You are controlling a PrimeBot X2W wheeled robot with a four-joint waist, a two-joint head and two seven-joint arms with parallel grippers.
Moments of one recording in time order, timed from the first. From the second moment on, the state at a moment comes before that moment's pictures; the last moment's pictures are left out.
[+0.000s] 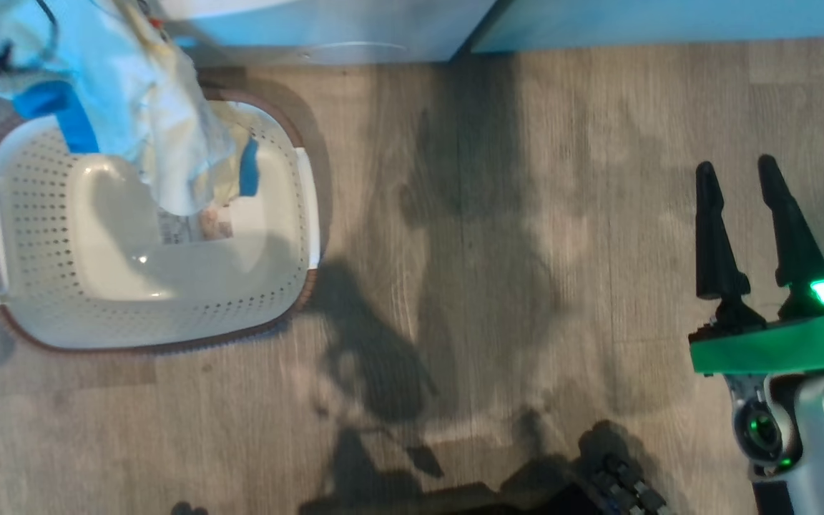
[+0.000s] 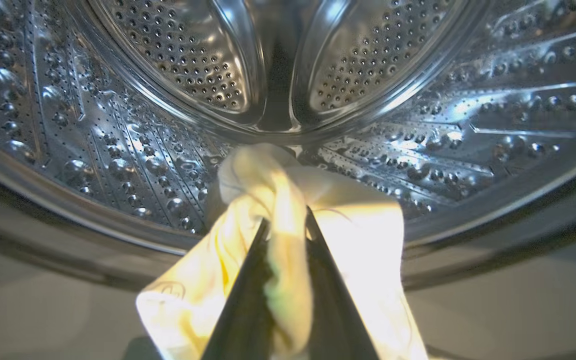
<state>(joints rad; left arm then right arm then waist) -1.17 0.53 -0.29 0.39 -0.51 -0.01 0.31 -0.27 -0.04 0.13 0.02 0.32 0.13 -0.25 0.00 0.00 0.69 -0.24</state>
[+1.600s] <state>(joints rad) -1.67 0.45 -0.32 0.99 -0.45 -0.09 -0.04 -0.36 -0.04 0.19 0.03 0.38 0.13 -0.26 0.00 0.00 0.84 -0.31</state>
